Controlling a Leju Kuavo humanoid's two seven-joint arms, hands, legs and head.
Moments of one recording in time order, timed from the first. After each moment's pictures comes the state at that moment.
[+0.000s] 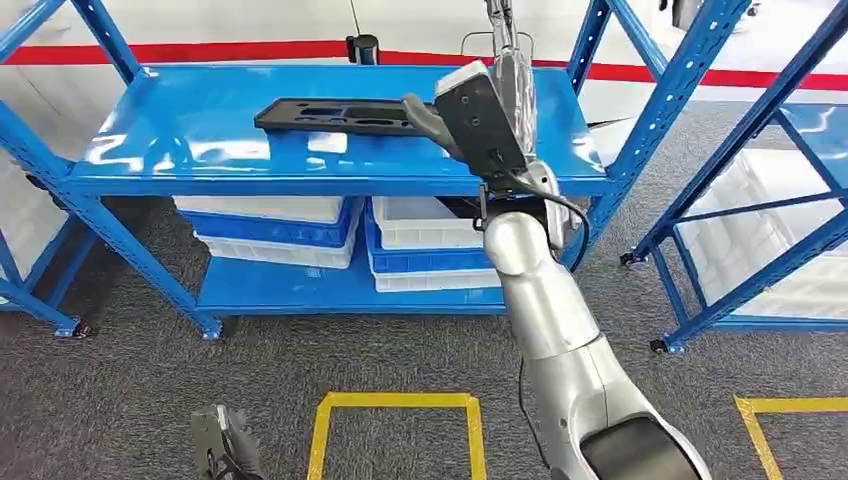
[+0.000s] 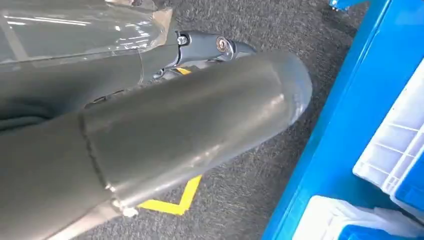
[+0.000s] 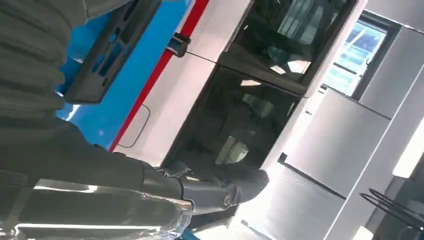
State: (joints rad) left arm -0.23 -0.19 0.30 -0.26 0.13 0.11 -0.68; right arm -0.81 0.26 0.31 -1.11 0.65 -0.24 -0.17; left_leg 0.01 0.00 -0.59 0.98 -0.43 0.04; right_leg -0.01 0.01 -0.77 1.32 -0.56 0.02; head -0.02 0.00
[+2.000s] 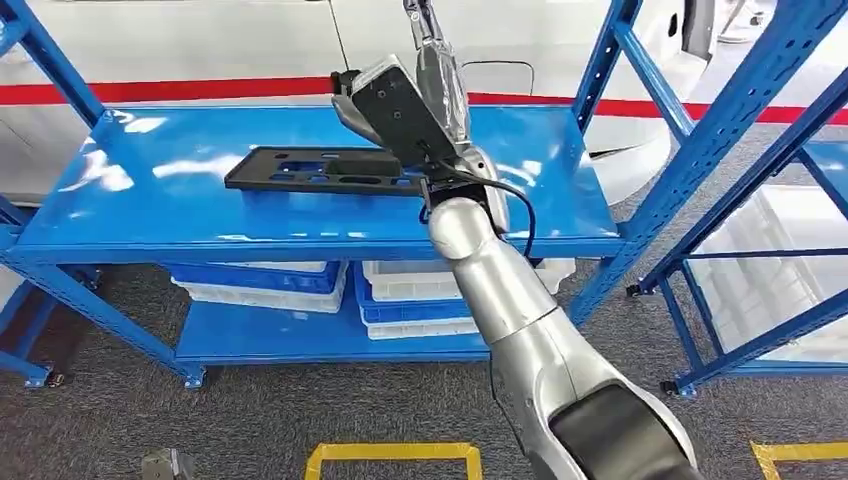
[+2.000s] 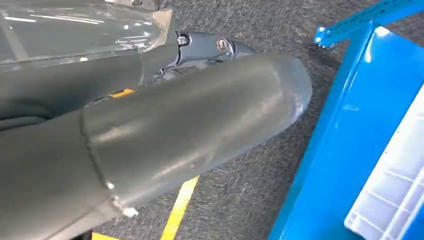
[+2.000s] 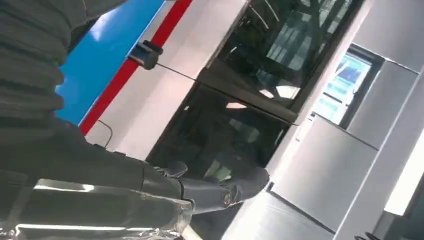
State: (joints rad) left arm -0.13 -0.06 0.28 -0.22 0.19 0.08 -0.70; right arm -0.93 0.33 0.39 -0.88 0.59 -0.29 -0.25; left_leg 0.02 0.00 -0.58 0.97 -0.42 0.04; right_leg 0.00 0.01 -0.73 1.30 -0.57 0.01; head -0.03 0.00
